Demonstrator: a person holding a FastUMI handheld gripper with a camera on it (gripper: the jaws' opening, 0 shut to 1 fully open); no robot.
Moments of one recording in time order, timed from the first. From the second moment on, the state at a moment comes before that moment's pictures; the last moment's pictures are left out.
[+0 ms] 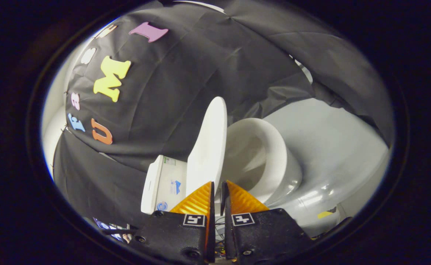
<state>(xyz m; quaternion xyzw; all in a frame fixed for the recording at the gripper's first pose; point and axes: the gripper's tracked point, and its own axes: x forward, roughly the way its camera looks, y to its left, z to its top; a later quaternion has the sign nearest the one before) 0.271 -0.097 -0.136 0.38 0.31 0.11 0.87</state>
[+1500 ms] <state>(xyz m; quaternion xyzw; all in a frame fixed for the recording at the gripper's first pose) 0.266 0.027 -0.013 0.20 0.31 0.09 0.92</state>
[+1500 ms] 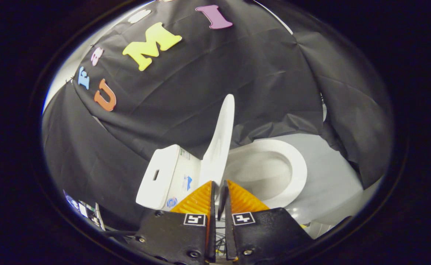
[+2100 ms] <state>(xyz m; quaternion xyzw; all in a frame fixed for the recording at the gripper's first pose) 0.265 0.074 0.013 0.13 0.31 0.06 0.94</state>
